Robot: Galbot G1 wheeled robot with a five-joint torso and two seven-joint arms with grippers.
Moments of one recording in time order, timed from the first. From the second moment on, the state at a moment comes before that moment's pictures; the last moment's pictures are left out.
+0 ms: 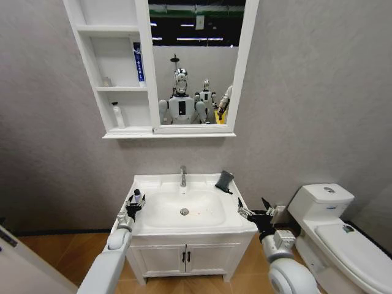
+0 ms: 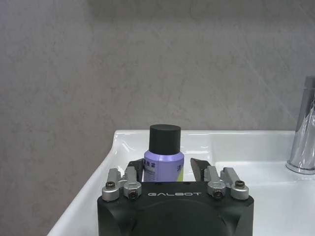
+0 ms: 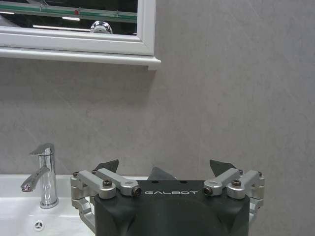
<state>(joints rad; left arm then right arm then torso) 0.96 -1.27 -0.46 -1.25 -0.33 -0.12 0.04 -1.55 1.21 0.54 2.26 0.29 -0.23 0.26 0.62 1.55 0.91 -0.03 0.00</state>
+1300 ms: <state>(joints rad) 0.28 -0.77 -0.12 -1.85 -1.11 0.57 -0.46 -1.53 1.22 0.51 2.24 0.29 -0.23 0.25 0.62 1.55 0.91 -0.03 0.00</state>
